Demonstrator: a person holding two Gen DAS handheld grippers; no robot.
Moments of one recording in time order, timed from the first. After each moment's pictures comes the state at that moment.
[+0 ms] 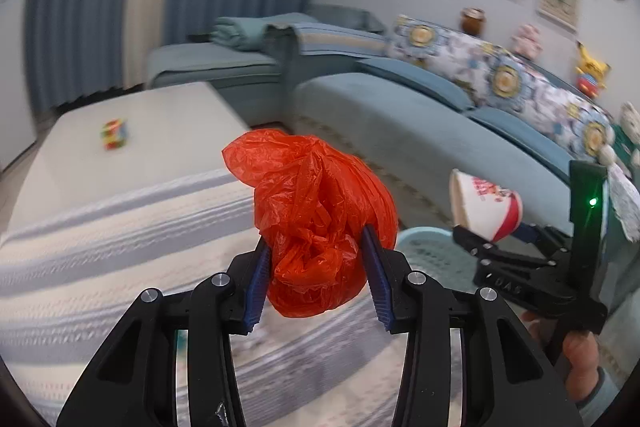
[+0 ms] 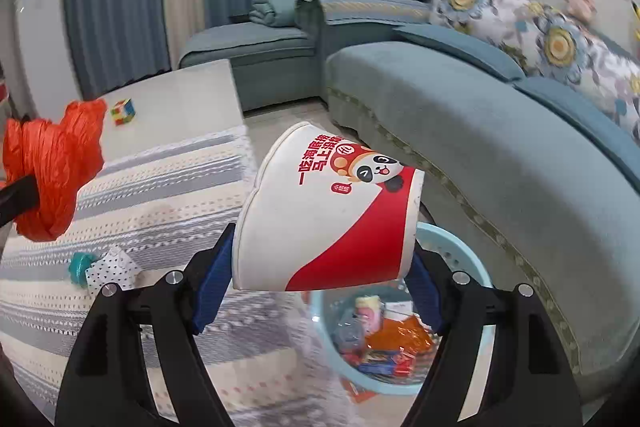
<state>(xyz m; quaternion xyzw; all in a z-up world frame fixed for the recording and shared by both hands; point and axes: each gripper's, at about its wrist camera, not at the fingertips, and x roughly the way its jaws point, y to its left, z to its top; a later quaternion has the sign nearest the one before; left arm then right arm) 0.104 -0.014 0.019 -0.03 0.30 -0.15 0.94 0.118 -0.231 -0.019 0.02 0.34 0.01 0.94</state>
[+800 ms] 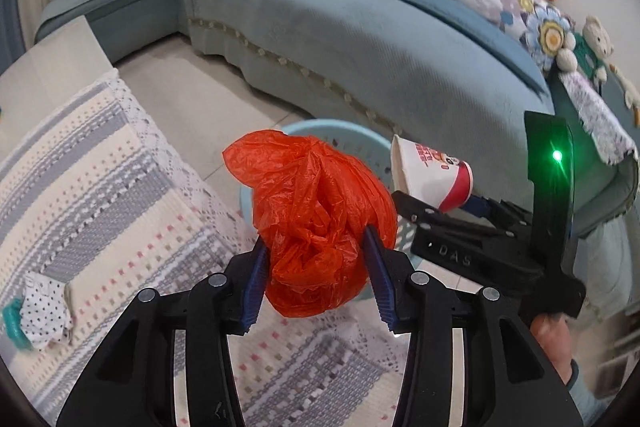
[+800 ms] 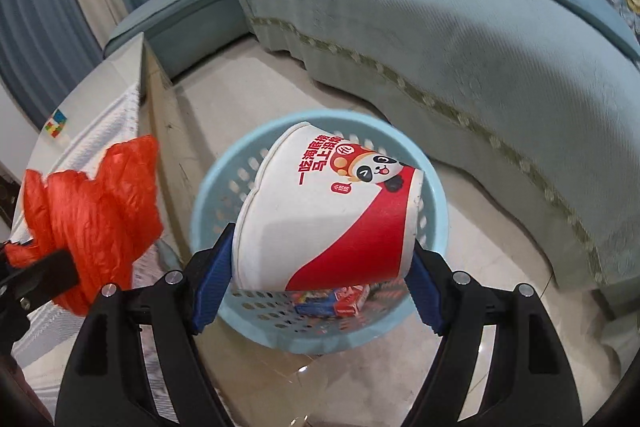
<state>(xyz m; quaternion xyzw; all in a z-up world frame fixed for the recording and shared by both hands) 0.149 -0.176 -0.091 0.03 0.47 -0.27 0.84 0.114 -0.357 -0.127 0.14 0.45 -0.06 0.88</state>
